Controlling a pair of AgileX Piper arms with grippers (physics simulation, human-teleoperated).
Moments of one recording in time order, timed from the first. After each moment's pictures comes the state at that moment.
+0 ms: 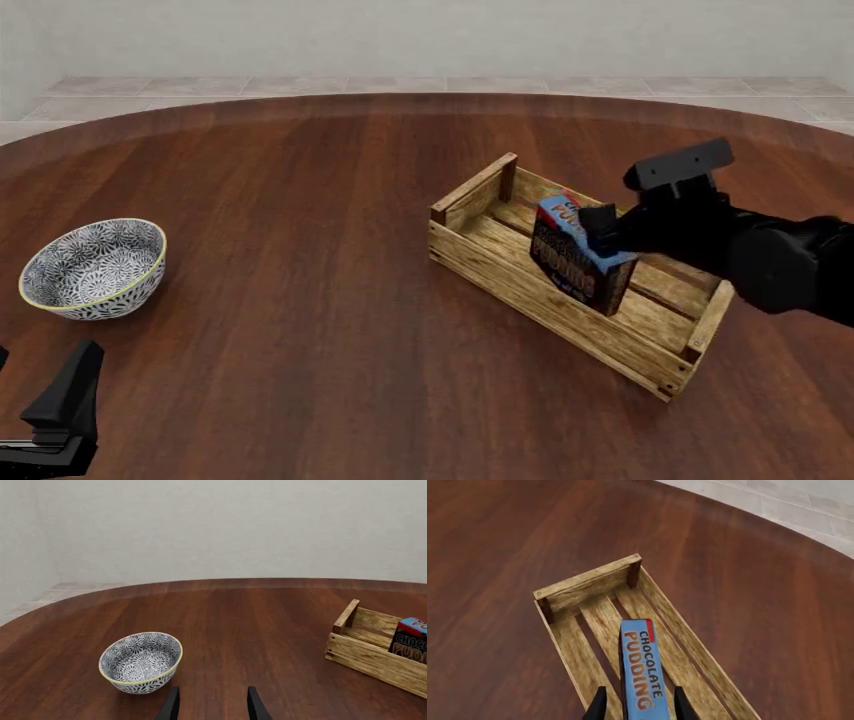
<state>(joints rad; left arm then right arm) 0.00 0.01 0.00 0.00 0.00 0.21 1.37 -0.77 -0.03 -0.15</state>
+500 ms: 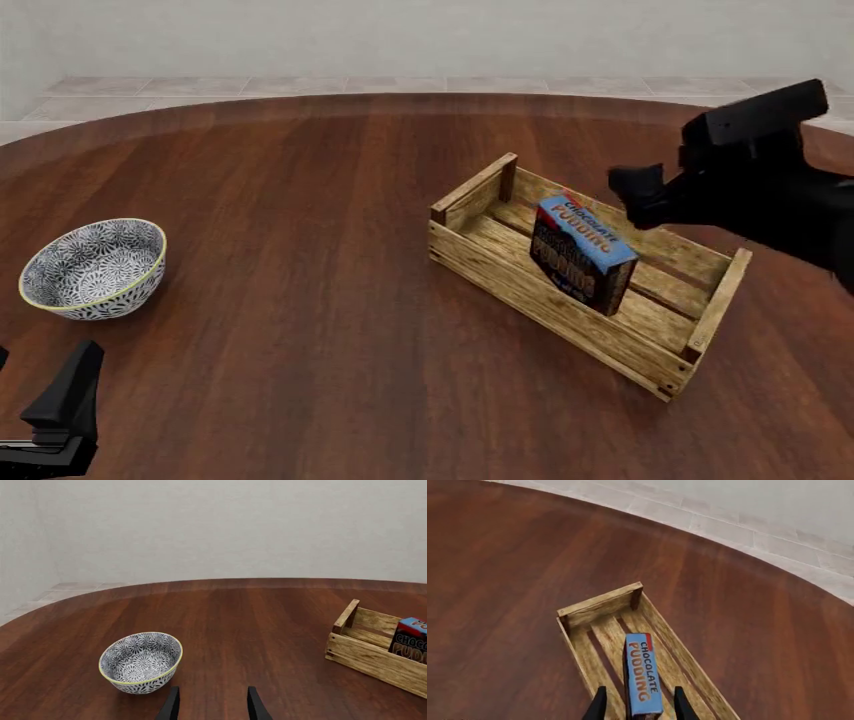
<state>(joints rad) 0.00 0.01 0.00 0.00 0.00 0.23 1.10 -0.82 0.17 -0.16</state>
